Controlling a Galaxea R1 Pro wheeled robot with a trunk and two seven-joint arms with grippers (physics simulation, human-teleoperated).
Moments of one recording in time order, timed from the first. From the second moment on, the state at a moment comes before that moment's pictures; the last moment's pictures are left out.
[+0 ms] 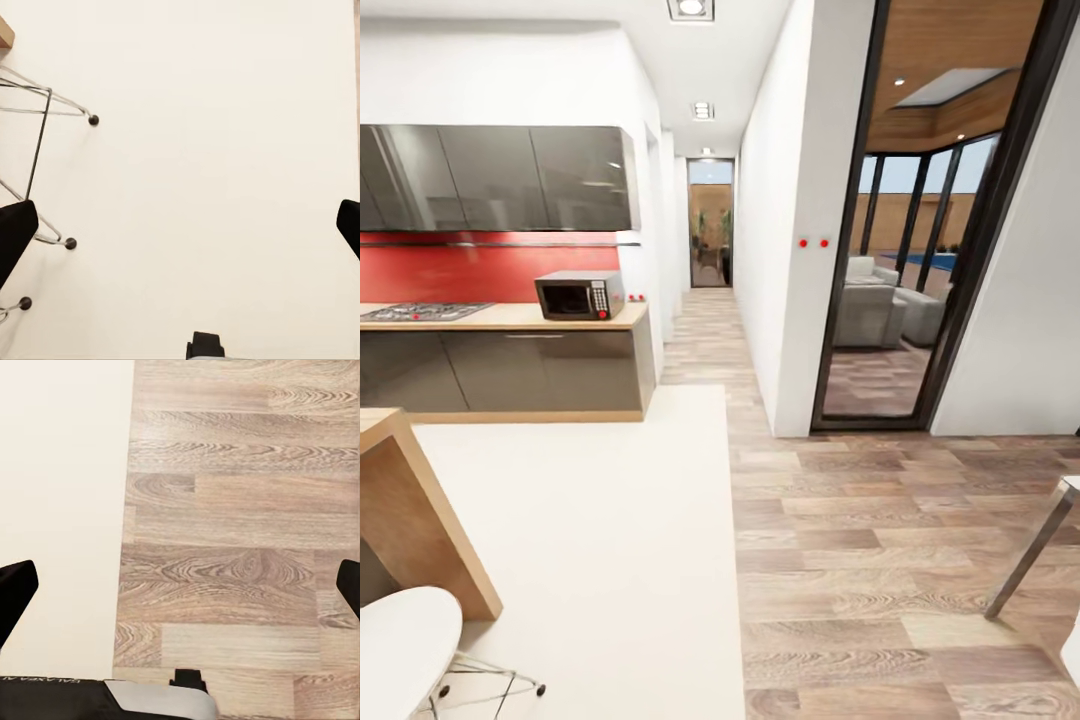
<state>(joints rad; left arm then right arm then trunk) -0.21 0.10 0.03 -0.31 0.09 -0.22 -0.01 -0.03 0.01 -0.01 -0.54 0.06 -0.17 0.00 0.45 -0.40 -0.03</state>
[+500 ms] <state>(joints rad) -0.21 0.10 0.03 -0.31 0.09 -0.22 -0.01 -0.03 0.01 -0.01 -0.54 0.06 -0.17 0.00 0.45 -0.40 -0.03</state>
